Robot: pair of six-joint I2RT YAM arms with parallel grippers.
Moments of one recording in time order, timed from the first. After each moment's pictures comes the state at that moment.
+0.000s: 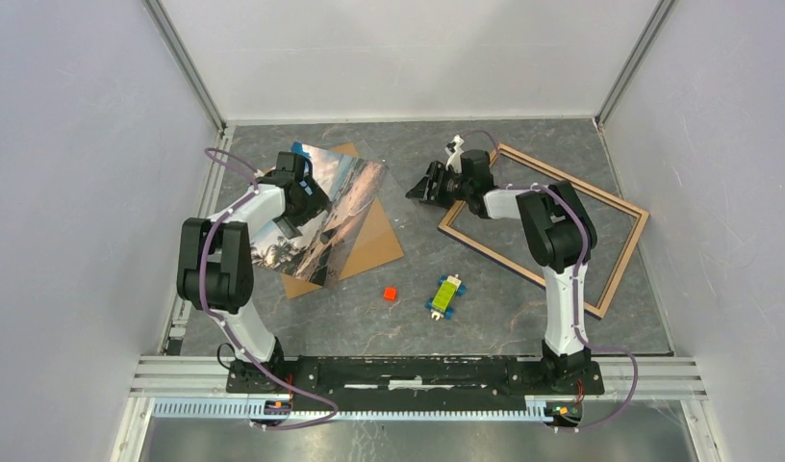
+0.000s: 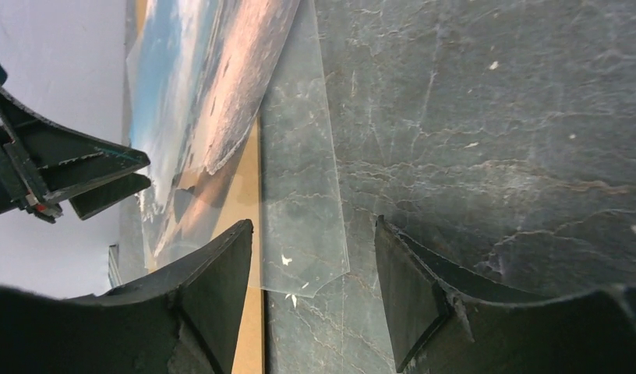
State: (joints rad) left arm -0.12 1.75 1.15 -0.52 -0.11 -0.78; right arm 0.35 2.17 1.25 0.40 -0.57 0.68
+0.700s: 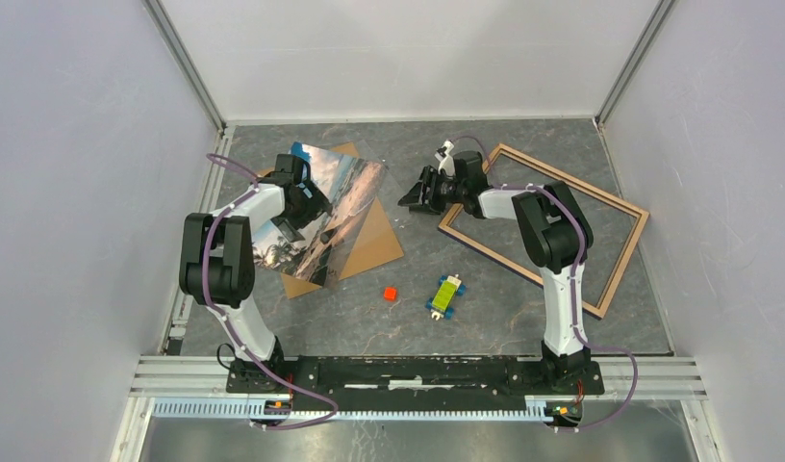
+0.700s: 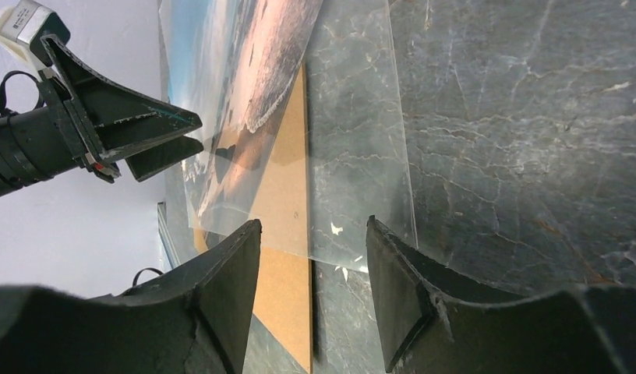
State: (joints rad) left arm -0.10 1.79 1.15 -0.52 -0.05 -0.80; right arm 0.38 2.18 1.30 0.30 -0.67 0.74
